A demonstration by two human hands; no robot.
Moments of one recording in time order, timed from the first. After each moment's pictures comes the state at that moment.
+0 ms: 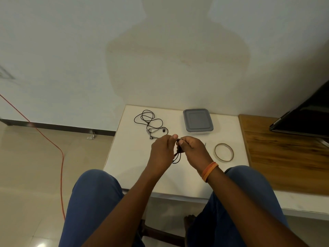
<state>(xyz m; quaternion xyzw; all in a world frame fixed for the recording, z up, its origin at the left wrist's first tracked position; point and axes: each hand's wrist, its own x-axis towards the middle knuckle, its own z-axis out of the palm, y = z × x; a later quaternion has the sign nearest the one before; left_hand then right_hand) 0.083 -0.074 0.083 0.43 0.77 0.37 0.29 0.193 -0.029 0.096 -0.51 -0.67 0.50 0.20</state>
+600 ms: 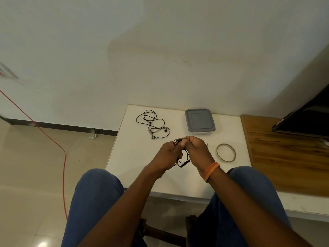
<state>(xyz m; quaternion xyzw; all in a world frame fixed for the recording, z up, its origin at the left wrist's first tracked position) 0.080 -0.080 0.082 0.41 0.65 0.38 0.51 0.192 -0.028 0.091 -0.52 -0.60 0.55 0.24</state>
